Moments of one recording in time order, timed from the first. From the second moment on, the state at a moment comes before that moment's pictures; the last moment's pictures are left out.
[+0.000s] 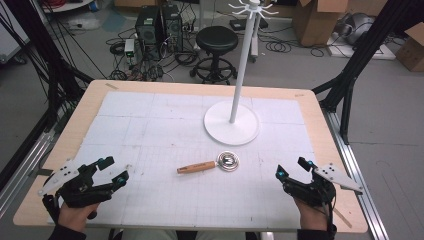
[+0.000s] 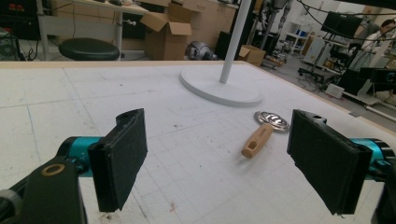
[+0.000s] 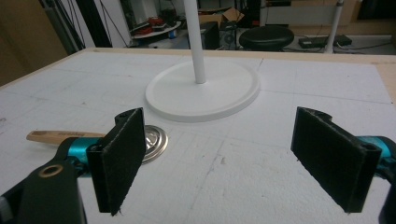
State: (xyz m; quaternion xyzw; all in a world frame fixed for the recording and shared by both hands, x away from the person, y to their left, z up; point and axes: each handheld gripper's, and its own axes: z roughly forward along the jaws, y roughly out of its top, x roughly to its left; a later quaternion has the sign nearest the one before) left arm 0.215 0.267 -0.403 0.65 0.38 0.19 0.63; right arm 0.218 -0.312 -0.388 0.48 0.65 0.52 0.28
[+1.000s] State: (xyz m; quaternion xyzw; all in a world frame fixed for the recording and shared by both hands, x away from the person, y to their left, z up) left arm 0.221 0.280 -0.409 0.65 0.41 0.19 0.62; right arm 0.323 -0.178 -0.415 0.42 0.76 0.47 0.16
